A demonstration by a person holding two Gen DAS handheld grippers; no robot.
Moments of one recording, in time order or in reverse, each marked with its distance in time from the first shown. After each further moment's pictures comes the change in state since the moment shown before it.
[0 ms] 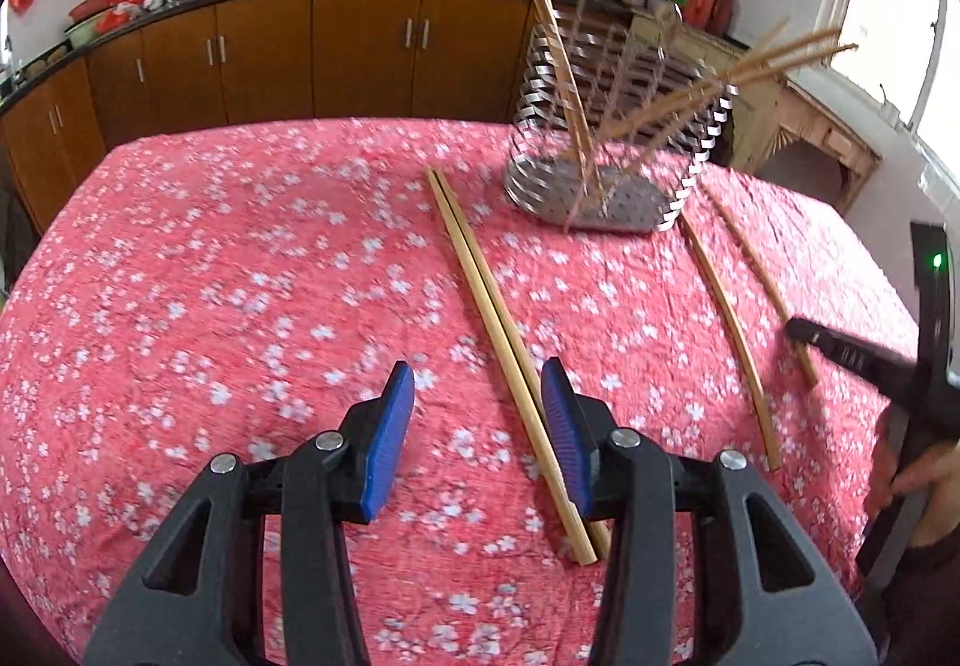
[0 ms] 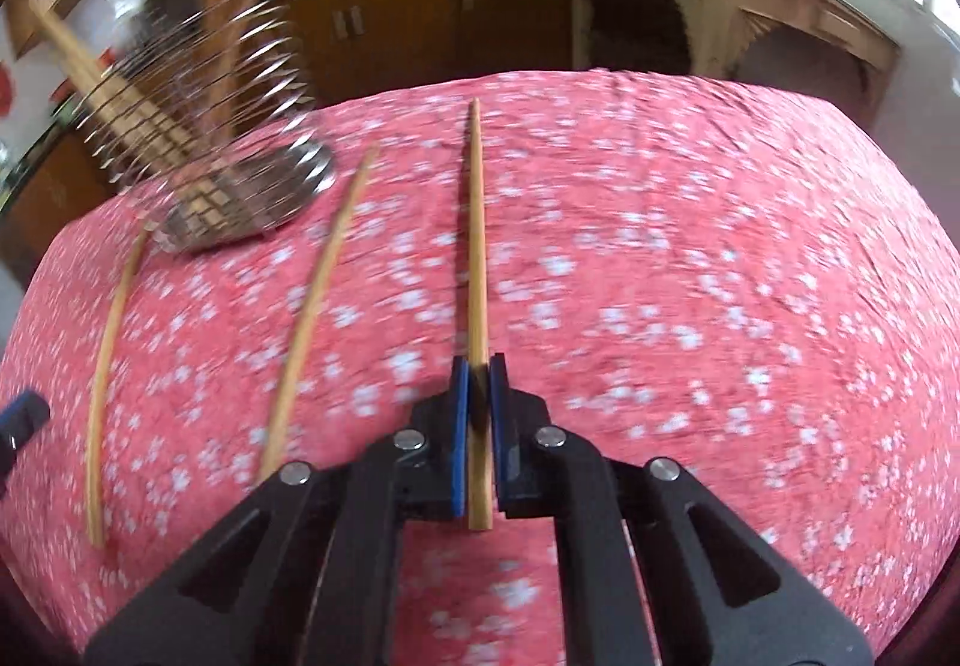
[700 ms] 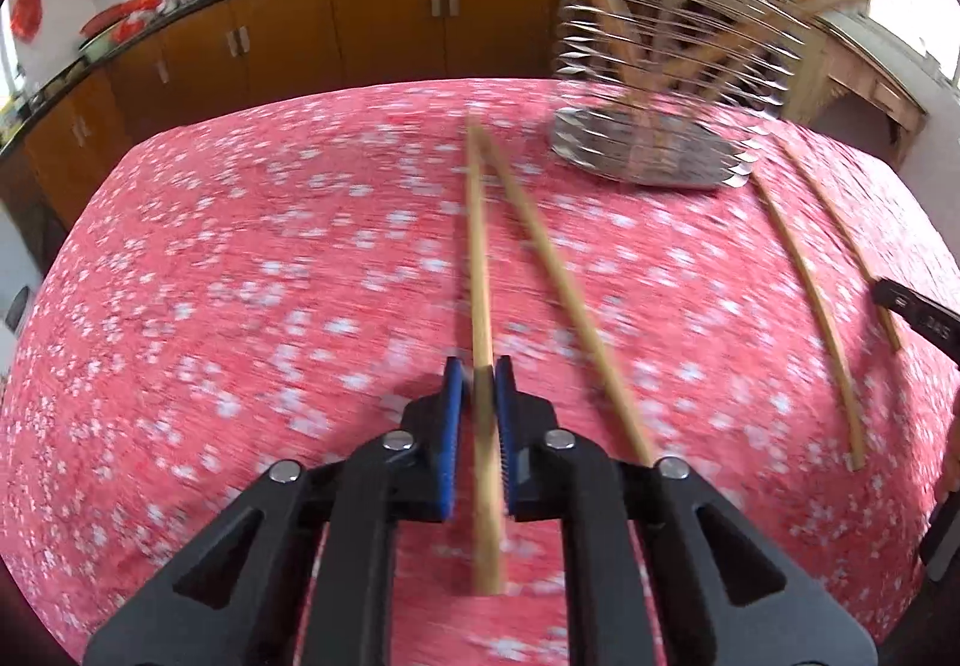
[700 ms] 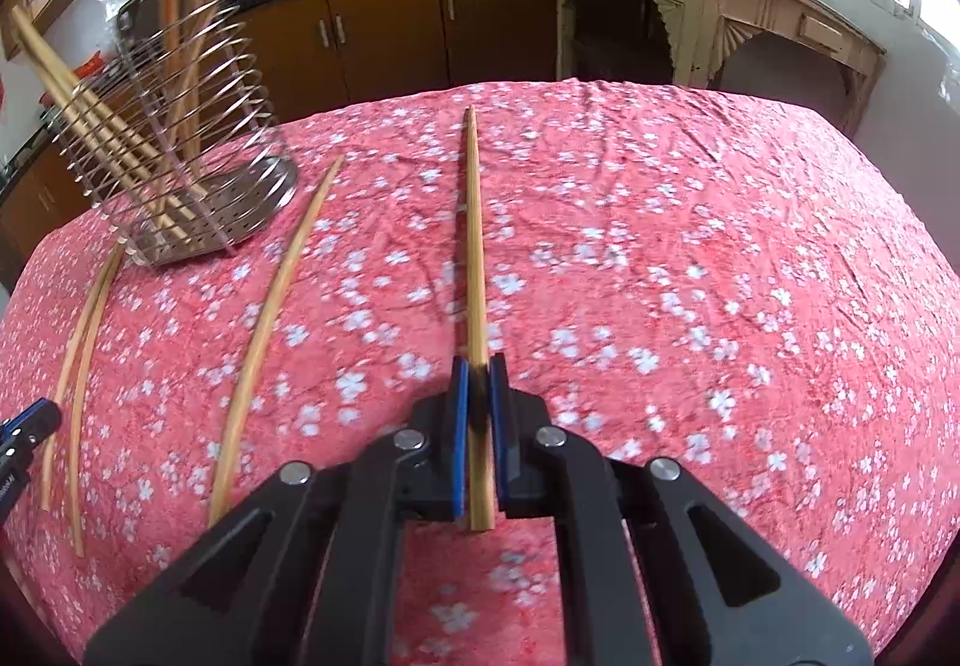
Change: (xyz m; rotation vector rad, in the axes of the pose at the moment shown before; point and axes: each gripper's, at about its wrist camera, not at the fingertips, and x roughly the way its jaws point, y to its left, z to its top) left arm 0.036 0.006 0.010 0.031 0.075 0.166; right arm 0.002 -0.020 0.007 -0.005 -0.034 -0.063
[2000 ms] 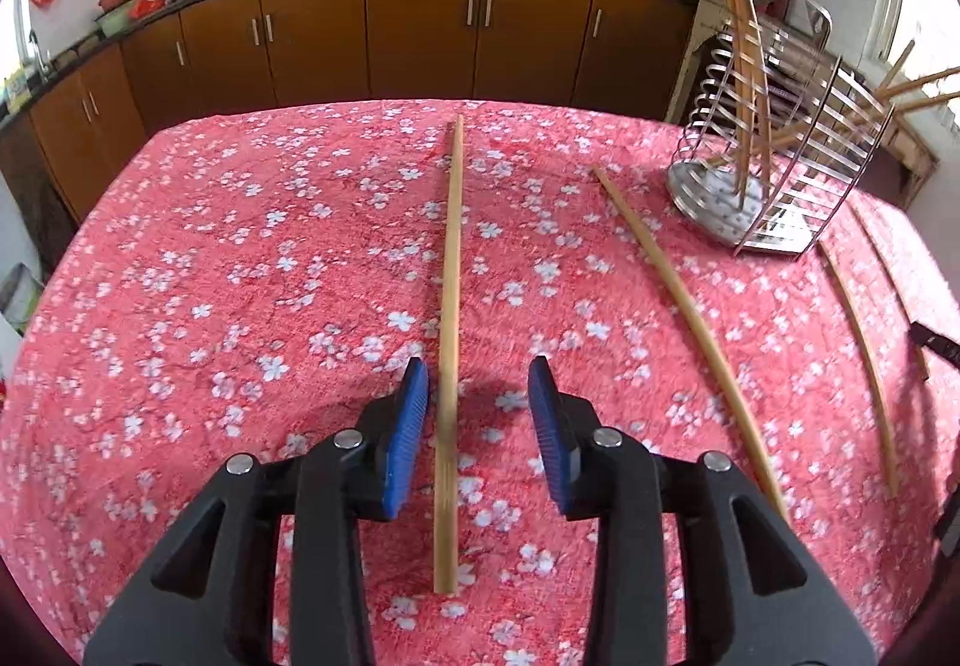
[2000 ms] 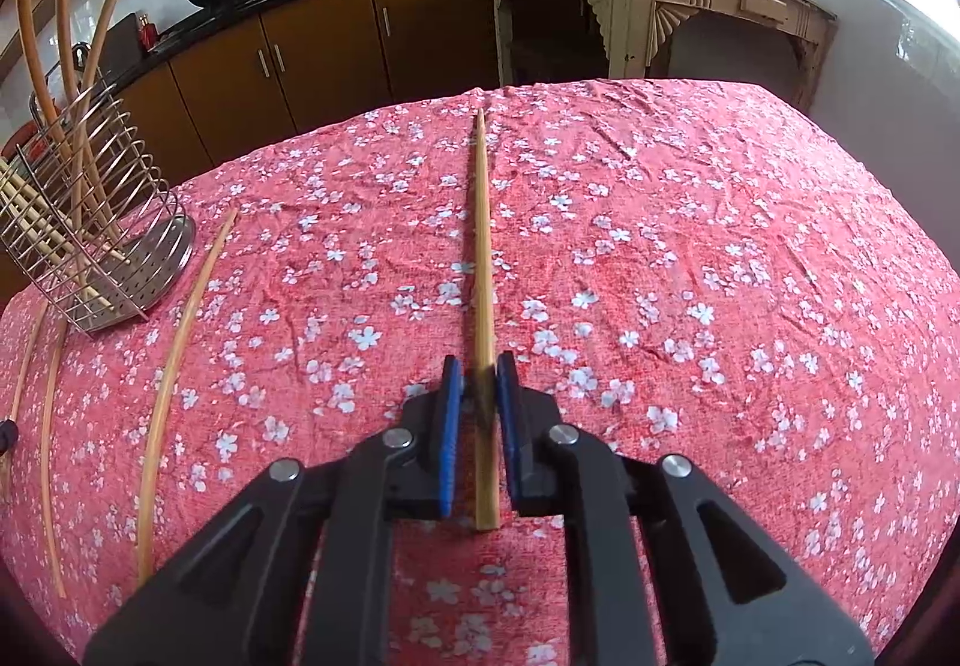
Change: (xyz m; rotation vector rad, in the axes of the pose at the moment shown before) left arm 0.012 0.056 0.018 -0.033 -0.019 -0.017; right arm 0.011 -0.037 0.012 0.074 -0.015 -0.040
